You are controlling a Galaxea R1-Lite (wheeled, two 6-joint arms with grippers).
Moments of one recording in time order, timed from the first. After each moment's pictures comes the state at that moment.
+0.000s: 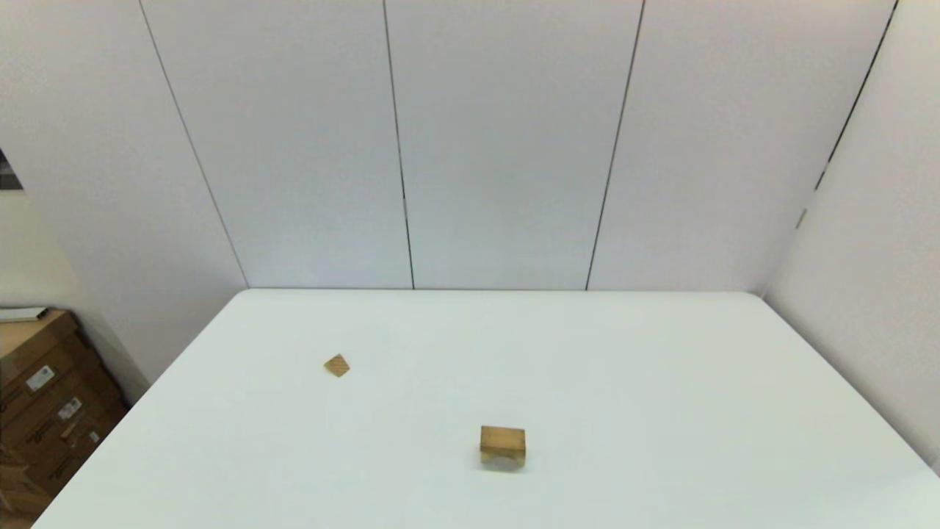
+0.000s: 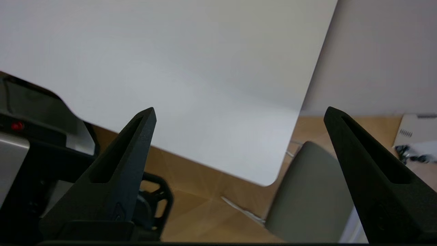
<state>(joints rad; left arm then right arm) -0.01 0.00 0.00 0.00 0.00 0.00 0.02 0.89 -1.00 0.87 -0.07 -0.51</state>
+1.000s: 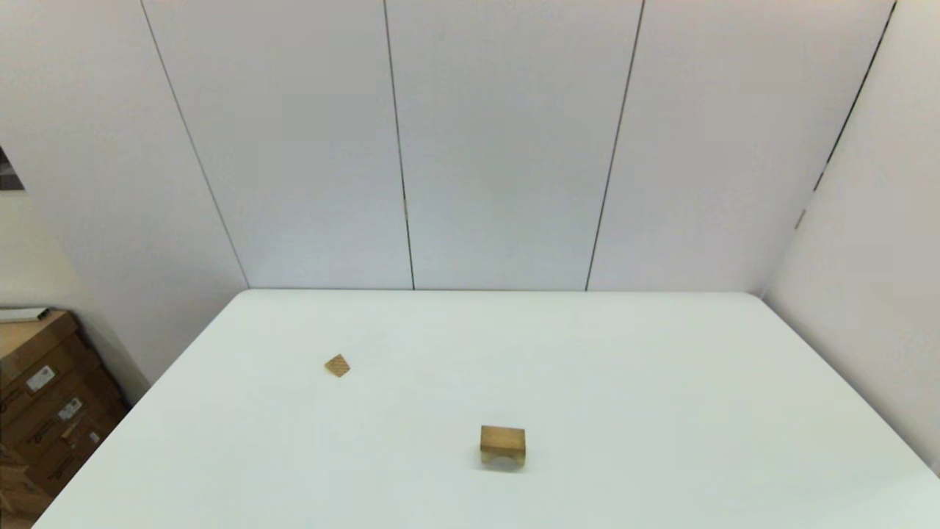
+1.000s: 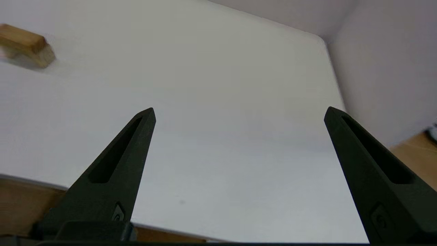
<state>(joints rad) -0.01 0.00 0.00 0.00 0.00 0.00 0.07 0.28 -0.05 -0.02 -0.02 -0.23</state>
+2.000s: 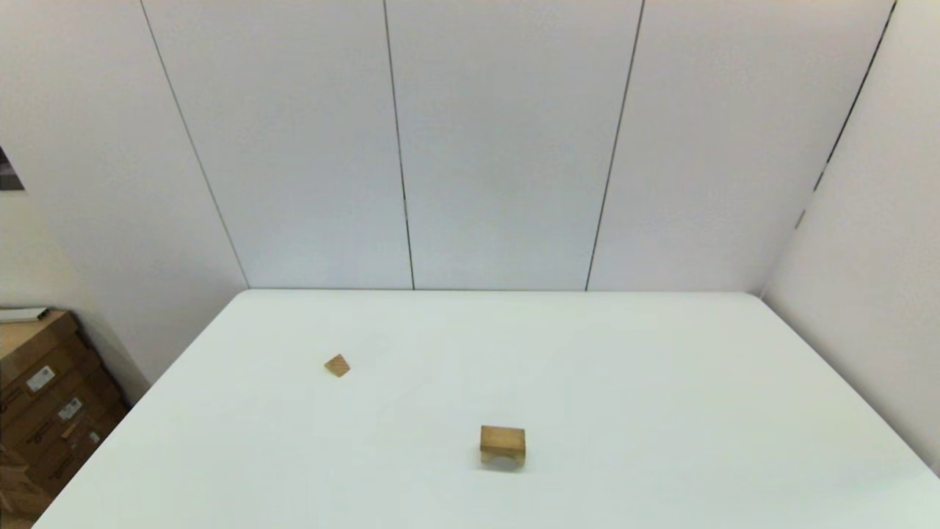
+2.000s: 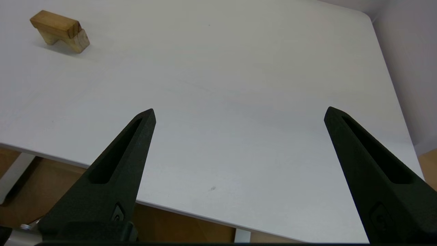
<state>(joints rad) -0.01 0.00 0.00 0.00 0.00 0.00 0.07 0.27 0.00 0.01 0.05 -0.16</state>
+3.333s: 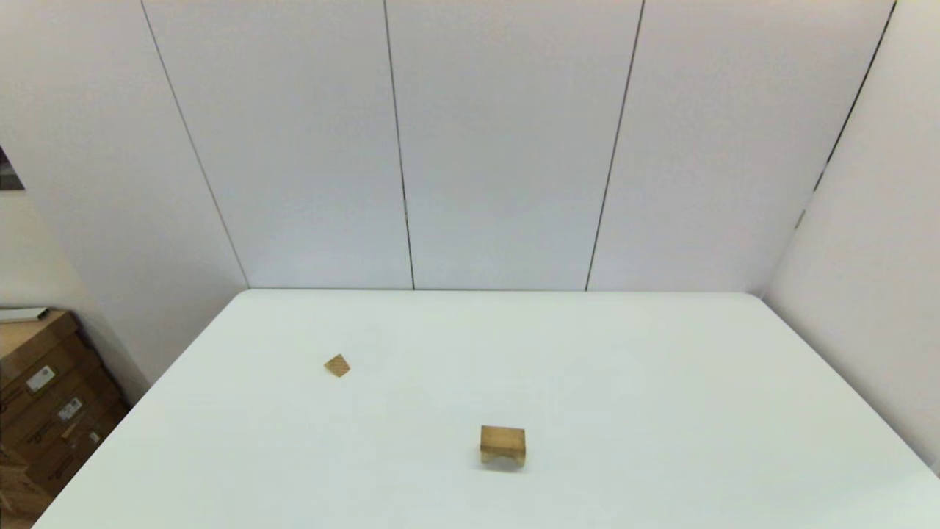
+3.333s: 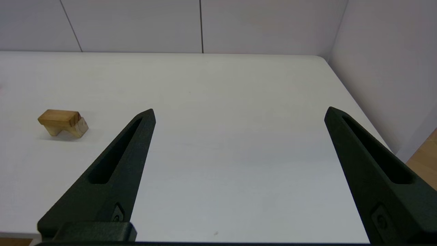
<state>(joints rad) -0.01 0.00 0.00 0.00 0.00 0.00 0.00 0.00 0.00 0.00 0.00 0.00</state>
